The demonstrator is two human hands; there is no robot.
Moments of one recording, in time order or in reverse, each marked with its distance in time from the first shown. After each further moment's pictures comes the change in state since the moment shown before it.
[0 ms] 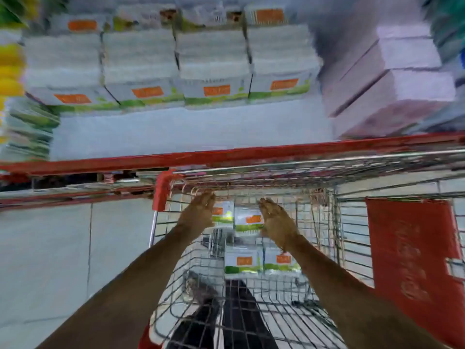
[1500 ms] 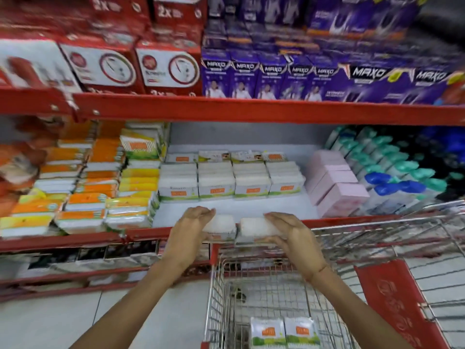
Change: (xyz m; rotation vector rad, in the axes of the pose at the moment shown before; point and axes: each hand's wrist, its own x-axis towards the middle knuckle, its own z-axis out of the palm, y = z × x) left_hand -0.212 -0.071 -0.200 -0.416 0.804 -0.092; right_hand -0.146 -0.151 -0.221 0.063 0.963 -0.194
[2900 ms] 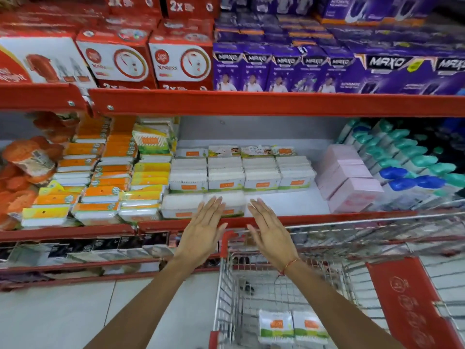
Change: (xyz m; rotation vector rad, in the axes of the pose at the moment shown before) left_hand -0.001 -0.028 0.047 0.320 0.105 0.182; right_hand 0.016 -0.022 0.080 -0.048 -0.049 -0.062
